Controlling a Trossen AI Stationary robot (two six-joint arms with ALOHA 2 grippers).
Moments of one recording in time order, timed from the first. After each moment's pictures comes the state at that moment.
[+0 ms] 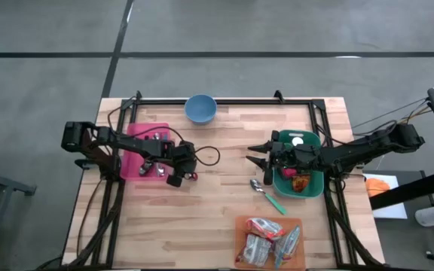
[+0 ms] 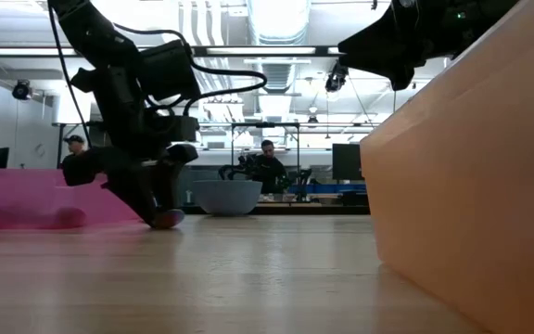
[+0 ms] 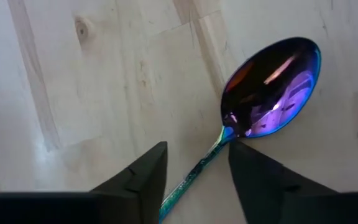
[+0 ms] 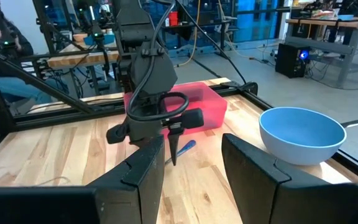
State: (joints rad) left arm 0.11 1.59 0.70 -0.31 -0.04 0.44; right arm 0.13 1.13 0.45 0.58 0.37 0.14
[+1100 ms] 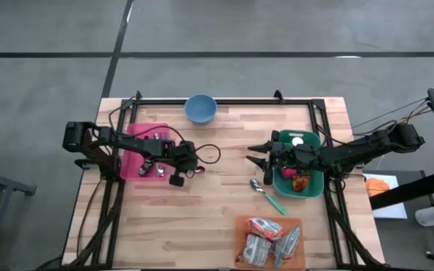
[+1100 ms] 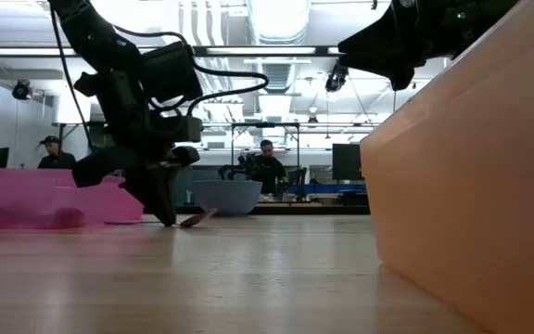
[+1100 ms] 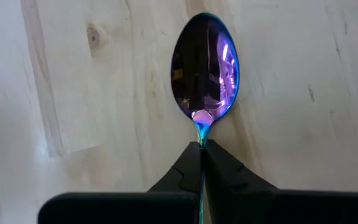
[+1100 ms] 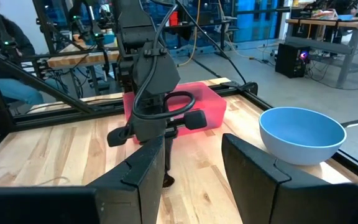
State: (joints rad) left arm 0.11 1.59 0.70 -0.26 -0.02 0.39; right arm 0.13 1.13 0.45 0.58 0.37 0.14
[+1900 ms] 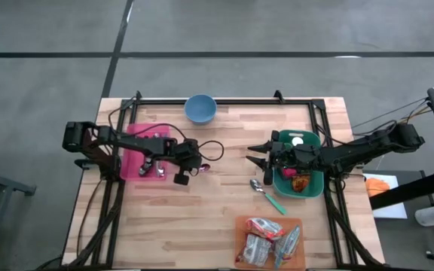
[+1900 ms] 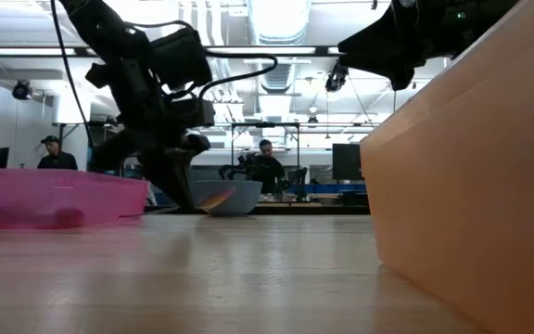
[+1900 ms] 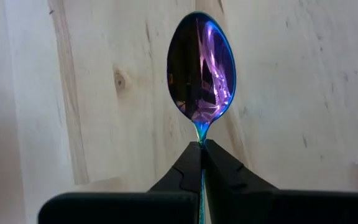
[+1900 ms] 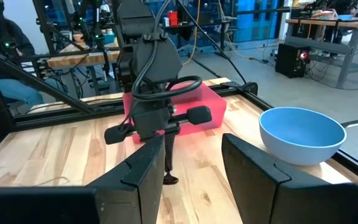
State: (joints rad) left arm 0.10 1.59 0.77 -0.27 -0.01 0.36; right arm 0.13 1.13 0.45 0.58 0.37 0.14
